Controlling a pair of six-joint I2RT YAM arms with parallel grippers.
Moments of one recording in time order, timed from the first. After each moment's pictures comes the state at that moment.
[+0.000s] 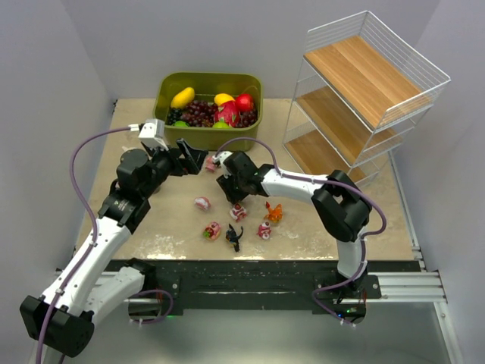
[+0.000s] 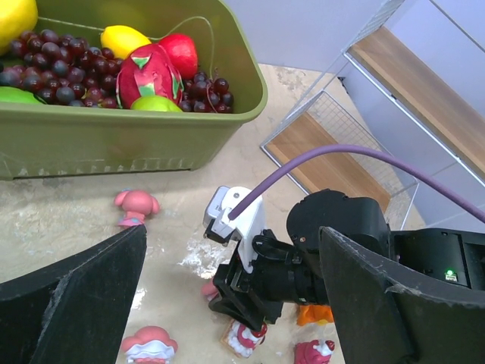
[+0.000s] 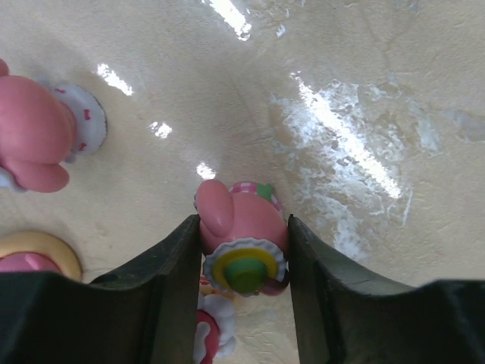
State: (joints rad) left arm -0.36 0.88 0.83 -0.09 0.10 -0.45; right arm 0.84 1.95 1.33 -0.31 0.01 0.10
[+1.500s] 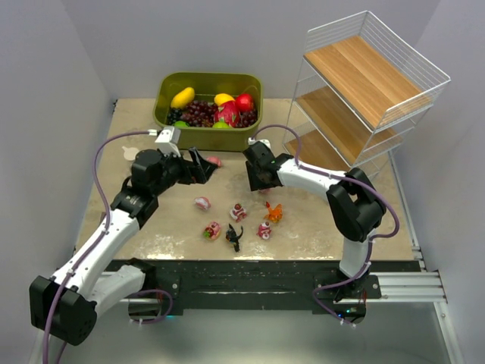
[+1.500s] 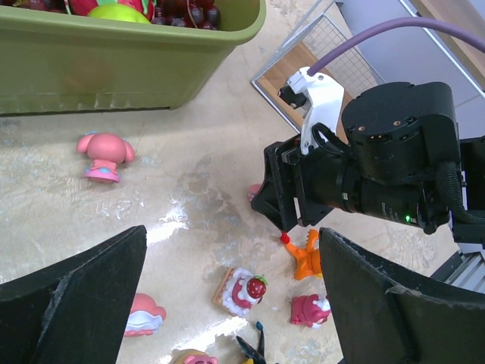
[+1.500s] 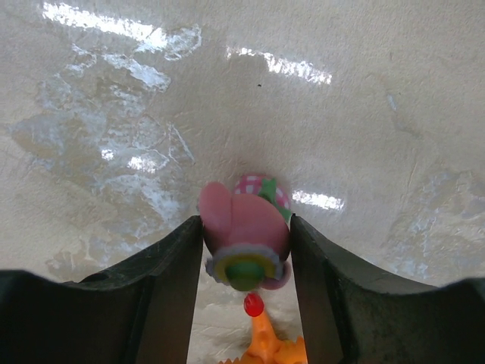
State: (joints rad) left arm -0.36 0.97 0.75 -0.07 0.23 -0.47; right arm 0.71 1.88 1.30 -0.48 0.30 0.43
